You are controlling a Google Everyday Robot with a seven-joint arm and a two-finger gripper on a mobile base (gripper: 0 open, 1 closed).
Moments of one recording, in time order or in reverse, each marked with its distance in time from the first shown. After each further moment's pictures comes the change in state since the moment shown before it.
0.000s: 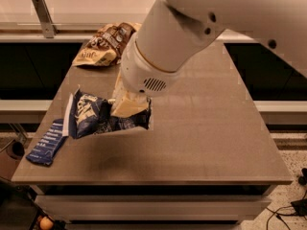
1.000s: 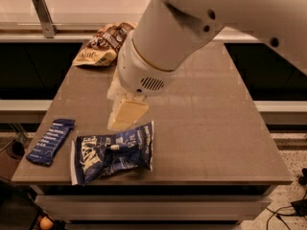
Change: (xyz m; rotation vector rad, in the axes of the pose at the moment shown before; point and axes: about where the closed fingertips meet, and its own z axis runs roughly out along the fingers) arm -0.007 0.003 -0.004 0.009 0.001 -0.014
